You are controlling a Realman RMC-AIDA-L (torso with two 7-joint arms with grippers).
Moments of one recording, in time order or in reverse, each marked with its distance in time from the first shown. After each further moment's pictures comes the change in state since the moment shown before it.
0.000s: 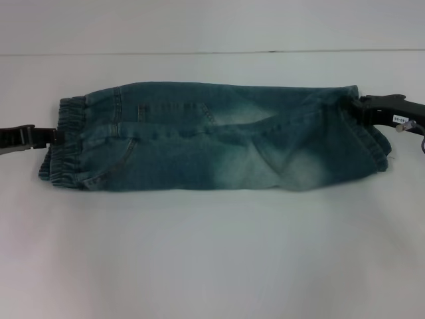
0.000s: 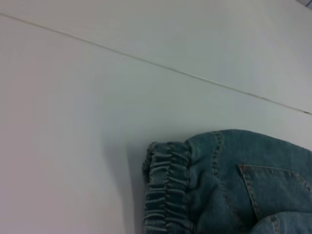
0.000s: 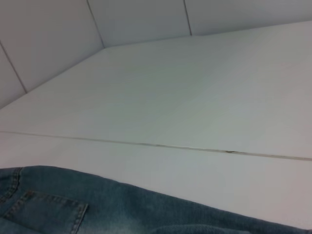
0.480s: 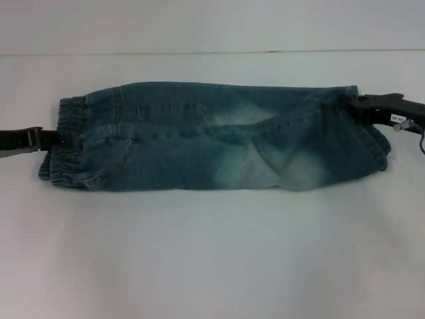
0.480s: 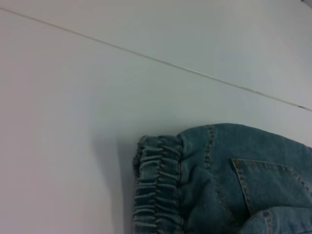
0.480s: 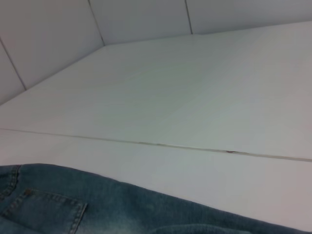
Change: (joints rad) left arm -0.006 -0.008 0.010 -0.009 0.000 -0.002 0.000; right arm 0.006 0.002 -0.011 0.000 0.000 0.013 -0.002
